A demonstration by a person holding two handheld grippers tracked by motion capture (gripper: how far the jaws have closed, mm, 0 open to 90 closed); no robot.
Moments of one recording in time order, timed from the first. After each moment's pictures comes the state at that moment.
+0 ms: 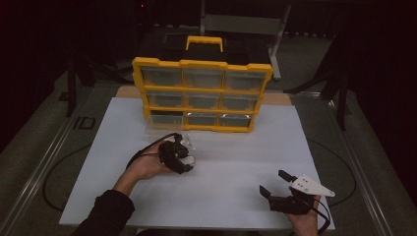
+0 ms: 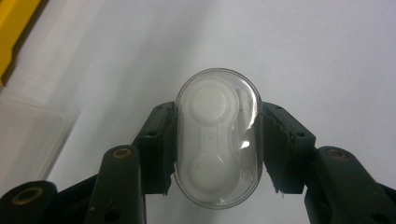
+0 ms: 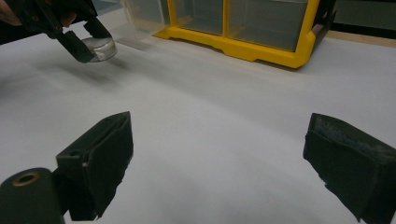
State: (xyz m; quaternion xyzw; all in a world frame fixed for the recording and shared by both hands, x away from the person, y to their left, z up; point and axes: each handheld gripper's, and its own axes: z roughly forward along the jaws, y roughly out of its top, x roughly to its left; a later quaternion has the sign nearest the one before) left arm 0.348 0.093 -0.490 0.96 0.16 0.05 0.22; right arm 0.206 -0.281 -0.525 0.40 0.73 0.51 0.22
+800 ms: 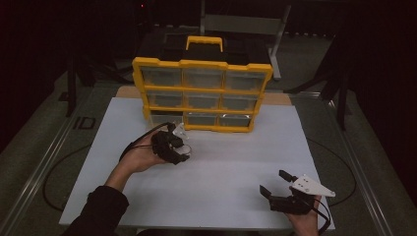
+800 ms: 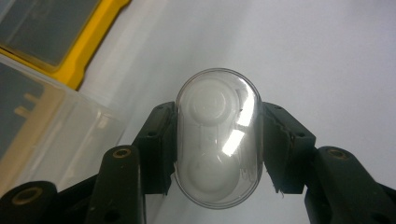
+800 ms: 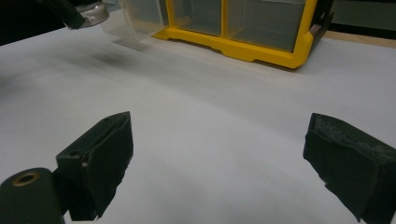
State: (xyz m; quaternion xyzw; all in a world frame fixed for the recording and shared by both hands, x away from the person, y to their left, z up) left arm 0.353 0.109 -0.452 0.95 0.17 0.09 0.24; right arm 0.206 -0.282 -0.525 0.40 0.73 0.51 0.22
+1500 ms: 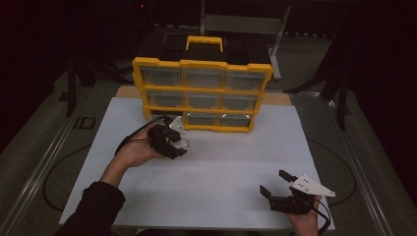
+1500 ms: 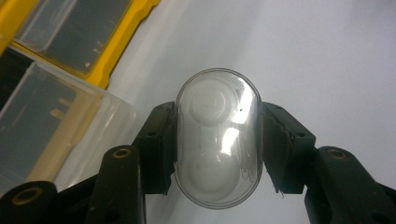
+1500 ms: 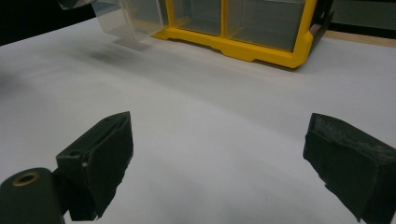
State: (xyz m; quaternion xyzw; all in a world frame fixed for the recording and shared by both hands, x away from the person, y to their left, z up) left arm 0.356 0.114 -0.430 0.95 0.17 0.10 0.24; right arm 0.206 -0.282 -0.525 0.40 0.73 0.51 0.22
